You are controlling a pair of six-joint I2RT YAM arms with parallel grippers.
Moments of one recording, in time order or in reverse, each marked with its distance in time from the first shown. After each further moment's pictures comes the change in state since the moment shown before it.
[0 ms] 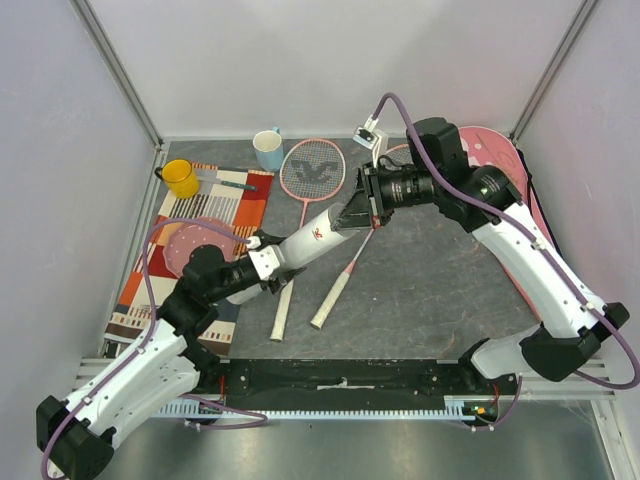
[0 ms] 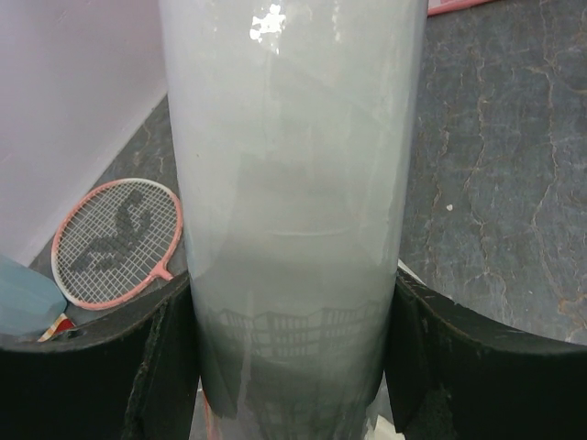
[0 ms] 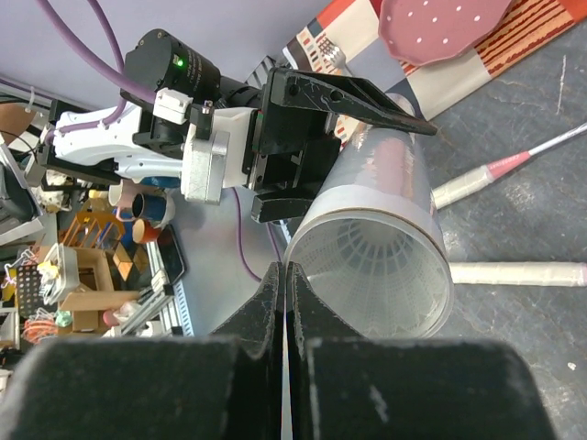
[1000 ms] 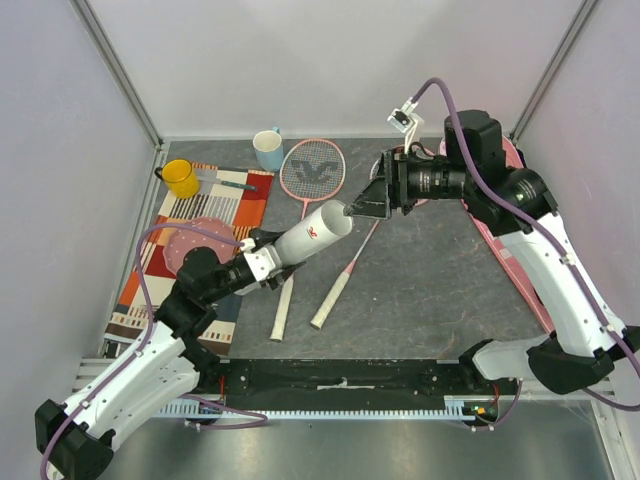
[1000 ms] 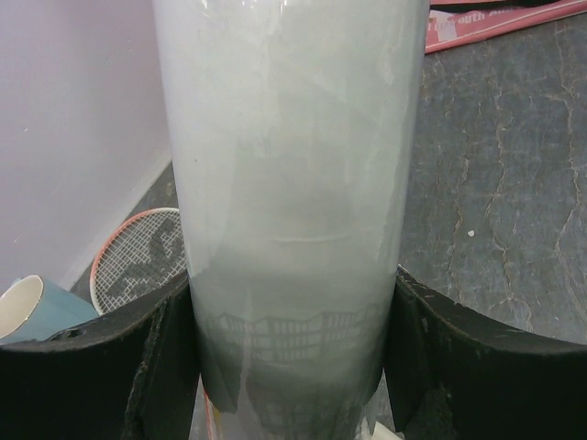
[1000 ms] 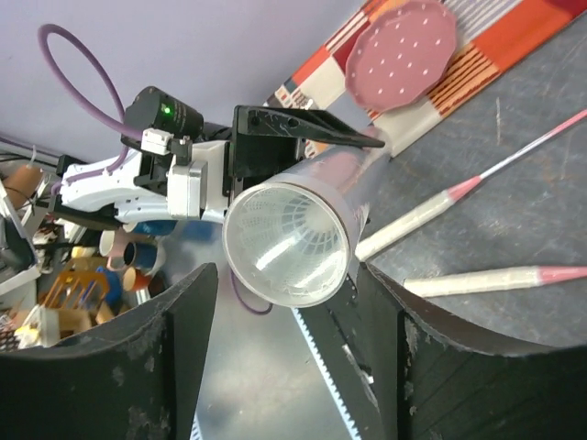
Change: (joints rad) left arm 0.001 -0.025 -0.001 0.048 -0.007 0.026; right arm -0.084 -0.053 0.040 -0.024 0.032 0.036
